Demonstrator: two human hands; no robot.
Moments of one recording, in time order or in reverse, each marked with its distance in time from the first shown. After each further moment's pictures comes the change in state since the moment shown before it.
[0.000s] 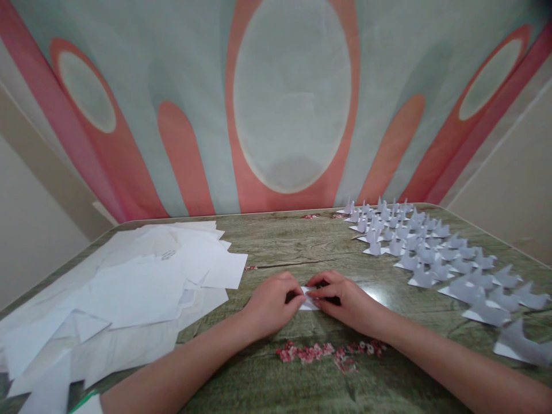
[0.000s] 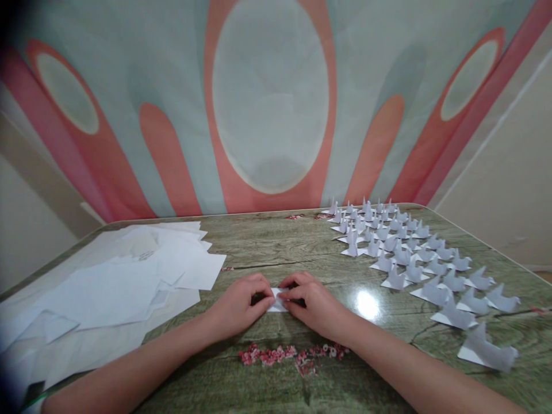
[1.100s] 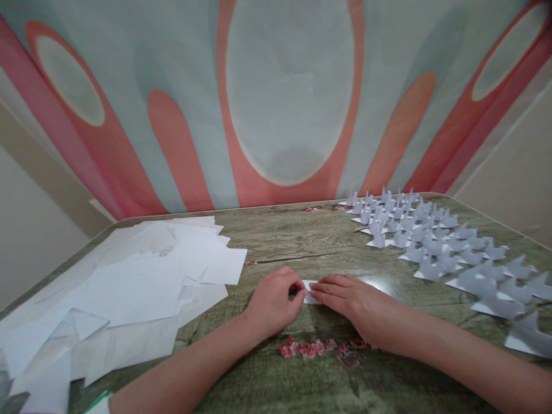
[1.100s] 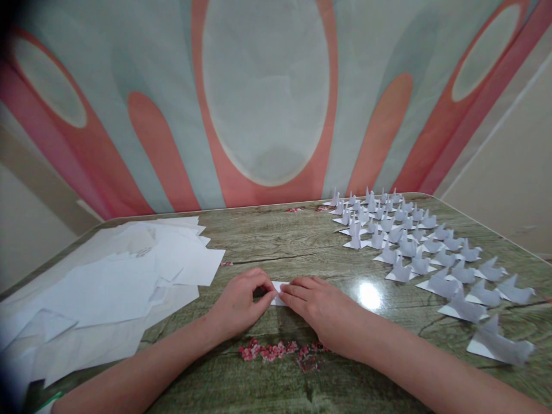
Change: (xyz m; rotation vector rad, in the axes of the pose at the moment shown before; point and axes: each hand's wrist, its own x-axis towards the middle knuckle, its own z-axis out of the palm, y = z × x) left_hand 0.001 0.006 0.008 0.059 0.061 -0.089; right_hand -0.017 -0.013 -0.021 -0.394 -0.311 -0.168
